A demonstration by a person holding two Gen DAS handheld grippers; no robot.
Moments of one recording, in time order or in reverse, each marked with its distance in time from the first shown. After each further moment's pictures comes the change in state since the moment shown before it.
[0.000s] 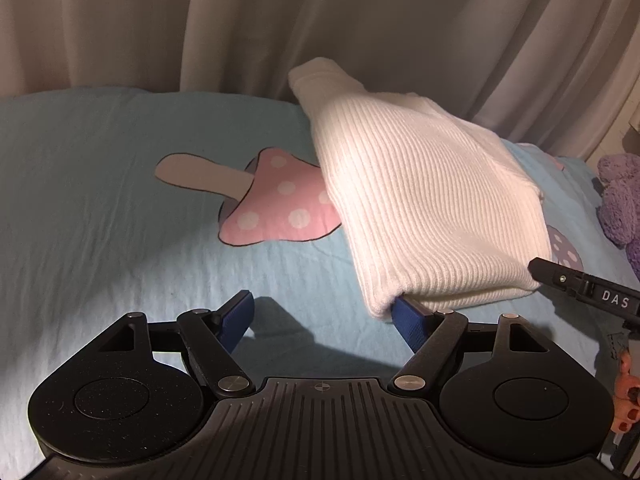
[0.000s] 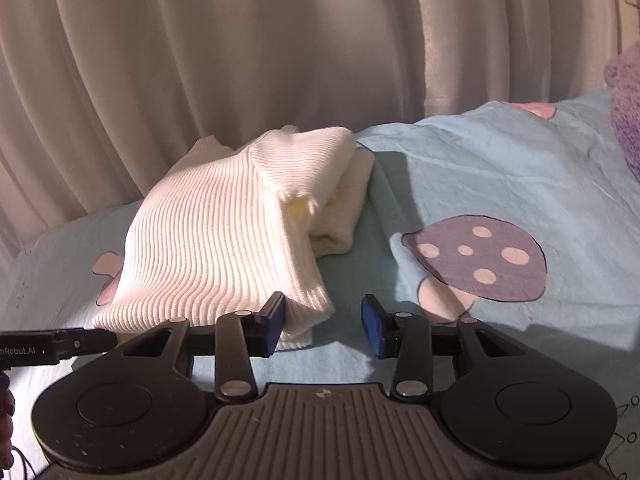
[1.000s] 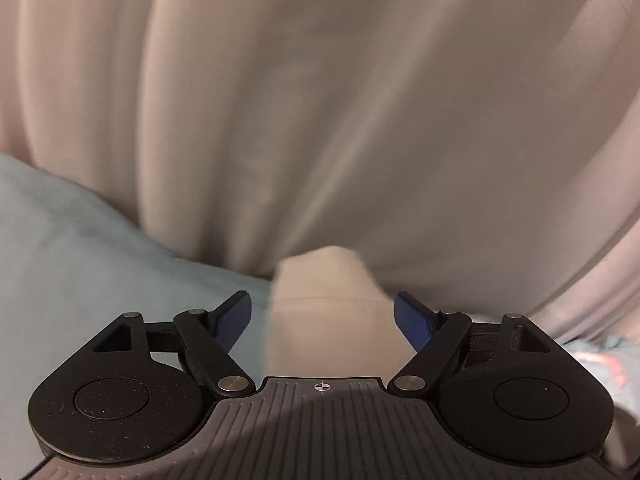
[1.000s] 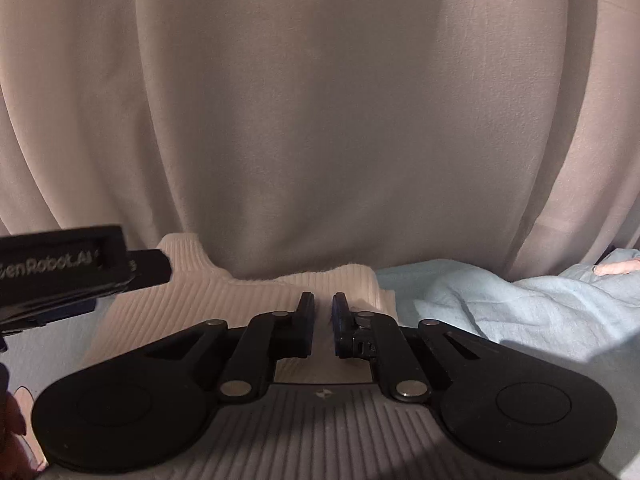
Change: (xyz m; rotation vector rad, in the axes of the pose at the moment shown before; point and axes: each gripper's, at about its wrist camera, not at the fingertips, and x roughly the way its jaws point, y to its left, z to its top) left arm 0.136 -0.020 0.155 -0.259 -0.248 0.095; right arm 0.186 0.087 0.130 -0.210 -0.071 -0.089
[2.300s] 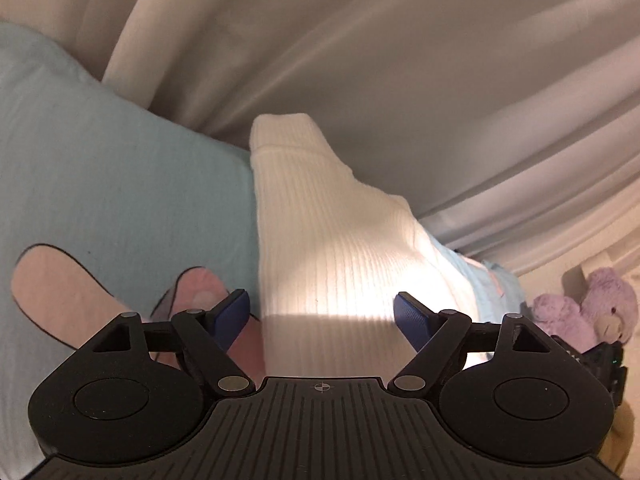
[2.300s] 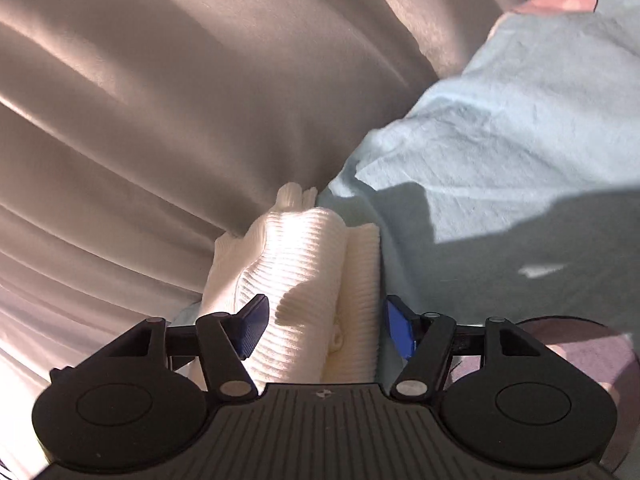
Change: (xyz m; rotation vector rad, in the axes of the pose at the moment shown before) left arm -0.042 0.068 -0.034 -0.124 0.322 -0.416; right arm -0.071 -0.153 -0.065 0.655 0.264 0.471
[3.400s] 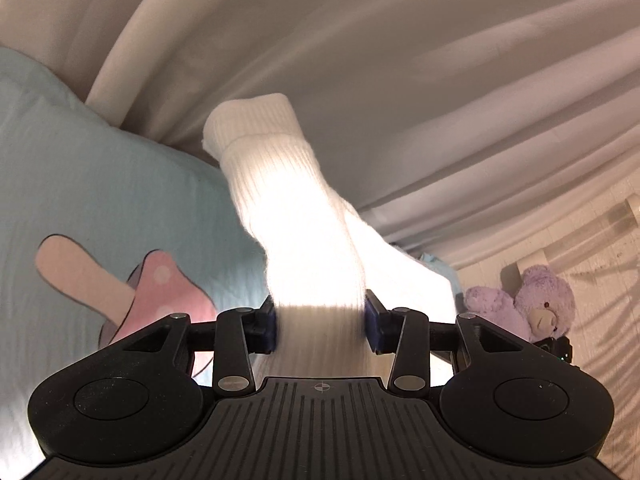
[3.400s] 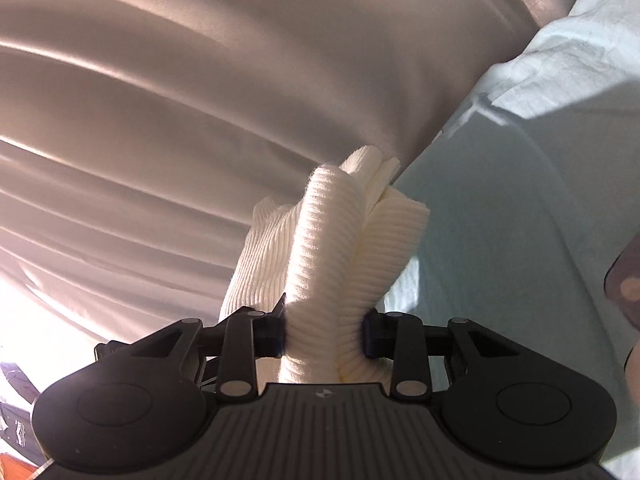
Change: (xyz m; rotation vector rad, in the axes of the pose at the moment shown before) left arm -0.080 -0.043 0.003 0.000 0.037 -0.086; right arm -0.026 0.090 -0.058 -0.017 0.108 0.204
